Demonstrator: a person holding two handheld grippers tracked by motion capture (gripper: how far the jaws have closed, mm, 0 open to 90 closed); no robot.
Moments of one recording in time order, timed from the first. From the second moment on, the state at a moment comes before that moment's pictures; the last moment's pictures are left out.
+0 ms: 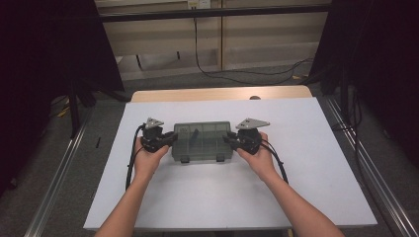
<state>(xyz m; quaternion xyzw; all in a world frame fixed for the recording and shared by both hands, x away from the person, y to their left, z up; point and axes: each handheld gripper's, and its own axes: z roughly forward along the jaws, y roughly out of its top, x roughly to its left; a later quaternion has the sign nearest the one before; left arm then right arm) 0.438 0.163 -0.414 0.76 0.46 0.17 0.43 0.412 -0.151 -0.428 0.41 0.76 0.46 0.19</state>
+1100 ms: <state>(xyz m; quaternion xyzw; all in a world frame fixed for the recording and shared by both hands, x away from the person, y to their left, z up) 0.420 0.174 -0.412 0.76 0.42 0.14 0.47 0.395 -0.173 -0.421 0.41 0.74 0.51 0.18</state>
